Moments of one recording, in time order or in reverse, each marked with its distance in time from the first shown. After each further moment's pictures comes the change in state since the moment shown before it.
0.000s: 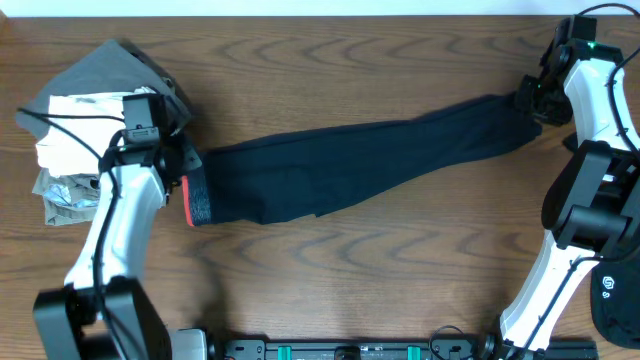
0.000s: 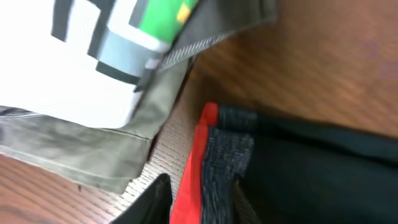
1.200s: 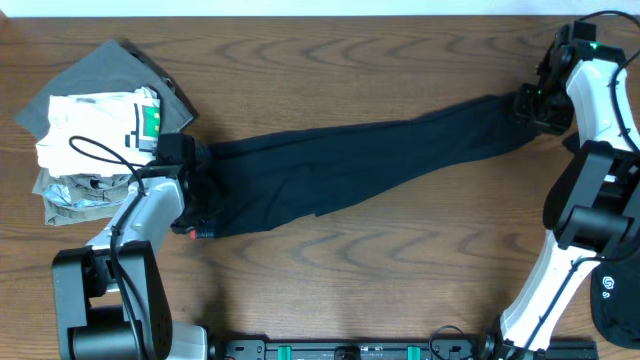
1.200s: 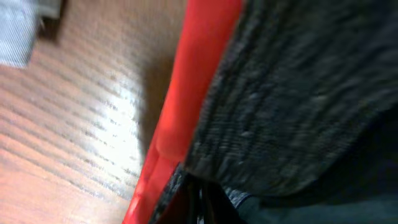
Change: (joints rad) left arm -0.042 0.121 -0.186 -0.031 0.085 -0.100; right arm -0.022 0.000 0.000 -0.089 -0.042 -0.039
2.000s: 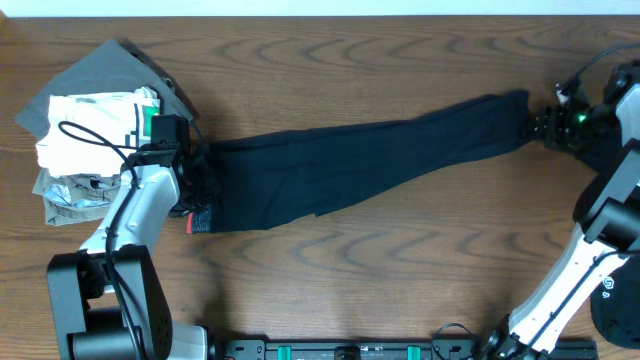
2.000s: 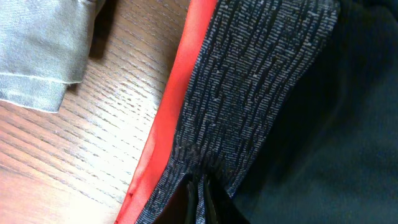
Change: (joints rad) left arm 0.000 -0.005 0.094 -0.058 0.005 0.002; right arm -0.224 0.132 0.000 0.000 -0.455 -0.414
